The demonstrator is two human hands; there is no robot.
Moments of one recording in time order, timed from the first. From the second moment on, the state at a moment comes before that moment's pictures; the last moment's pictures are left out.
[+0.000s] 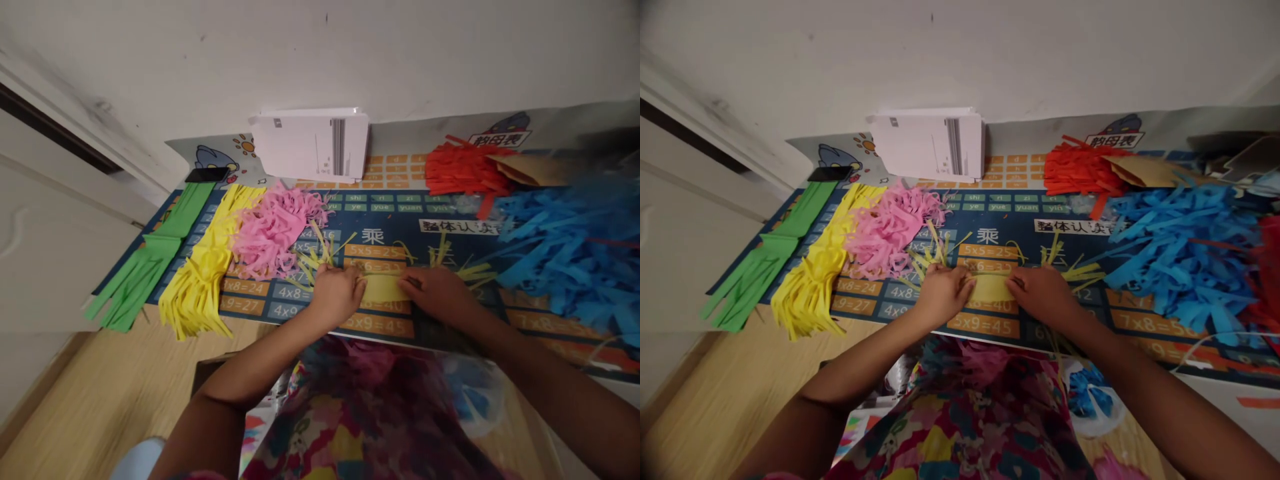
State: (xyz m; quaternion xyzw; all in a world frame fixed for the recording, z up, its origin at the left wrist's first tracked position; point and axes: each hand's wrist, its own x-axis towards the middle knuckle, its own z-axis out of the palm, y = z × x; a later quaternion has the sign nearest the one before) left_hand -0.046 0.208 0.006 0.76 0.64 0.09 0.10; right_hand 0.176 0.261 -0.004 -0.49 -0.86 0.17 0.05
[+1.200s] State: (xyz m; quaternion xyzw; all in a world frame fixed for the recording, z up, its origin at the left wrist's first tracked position) left_hand -0.047 0.220 0.029 0.92 0.40 -0.05 -0.03; right_hand 0.183 0.243 0.019 -0.29 -0.95 0.02 0.12
